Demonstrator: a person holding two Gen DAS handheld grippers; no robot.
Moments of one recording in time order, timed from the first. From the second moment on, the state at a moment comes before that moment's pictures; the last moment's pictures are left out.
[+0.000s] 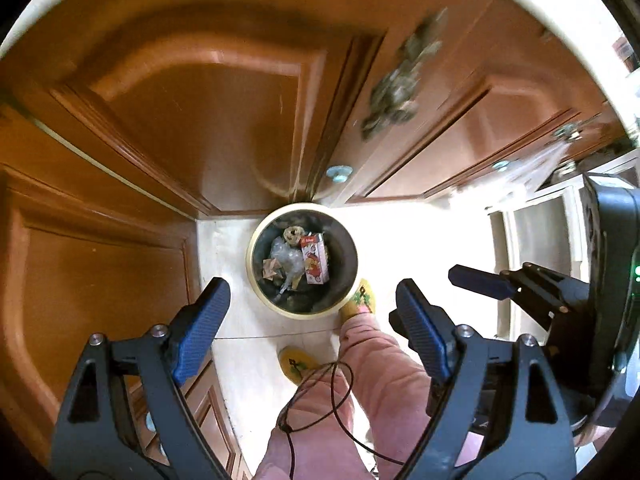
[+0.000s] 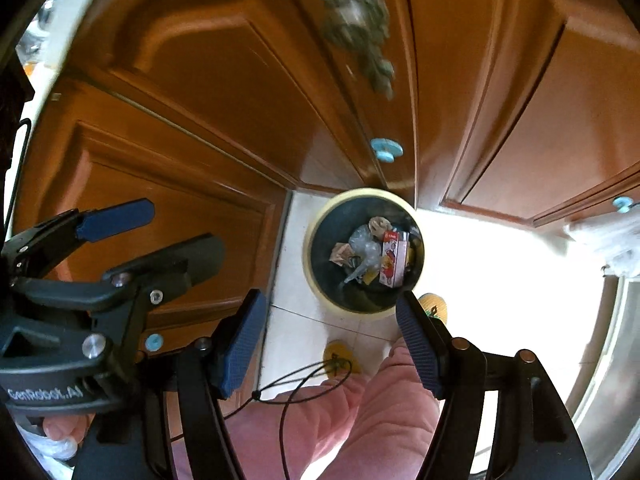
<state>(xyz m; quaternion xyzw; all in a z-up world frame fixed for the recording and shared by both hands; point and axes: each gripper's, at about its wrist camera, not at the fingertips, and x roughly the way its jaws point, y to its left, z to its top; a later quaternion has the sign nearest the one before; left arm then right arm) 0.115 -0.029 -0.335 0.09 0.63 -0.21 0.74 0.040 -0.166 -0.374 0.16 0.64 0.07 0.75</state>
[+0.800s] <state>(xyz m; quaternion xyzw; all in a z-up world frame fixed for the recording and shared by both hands) 0.098 0.011 -0.048 0.05 0.45 -0.26 0.85 0.012 -0.156 -0.067 0.08 0.48 0.04 0.87</state>
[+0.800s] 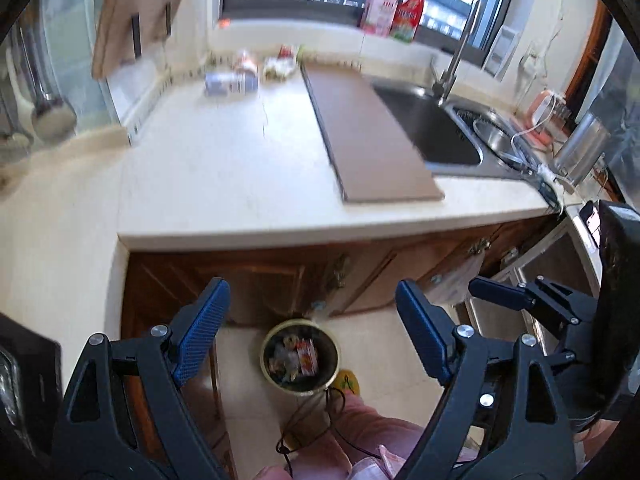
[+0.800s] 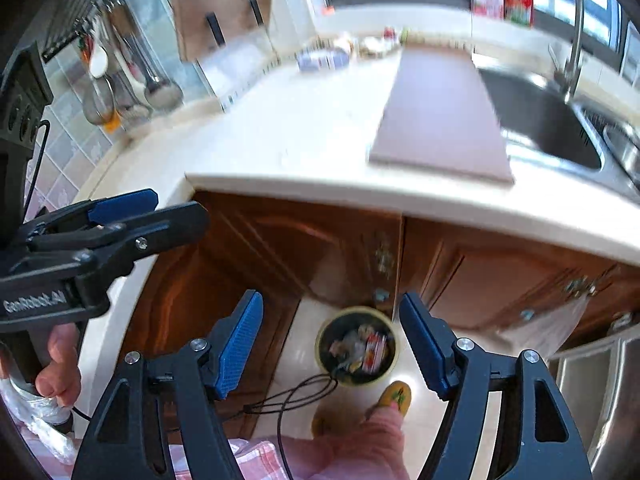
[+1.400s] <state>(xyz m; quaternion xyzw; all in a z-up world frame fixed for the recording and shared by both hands) 0.187 0.003 0.024 0.07 0.39 -0.21 0.90 0.119 -0.174 0.027 0.05 0.43 0.01 0.90</state>
